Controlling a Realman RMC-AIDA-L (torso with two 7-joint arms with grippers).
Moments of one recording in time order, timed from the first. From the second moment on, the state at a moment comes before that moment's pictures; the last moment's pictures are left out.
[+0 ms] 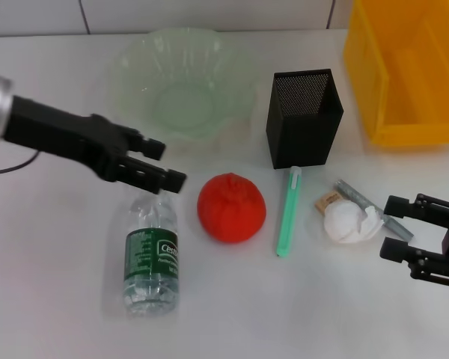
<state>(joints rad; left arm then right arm) -0.69 -2.06 0.77 1.08 2.29 1.89 -2.01 0.34 2.06 -0.26 -0.53 -2.20 -1.99 1.12</state>
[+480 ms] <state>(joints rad) -0.71 -2.08 1.22 1.00 2.24 1.47 -2.02 0.31 2.06 -0.23 -0.52 -2.20 -1.94 1.13</state>
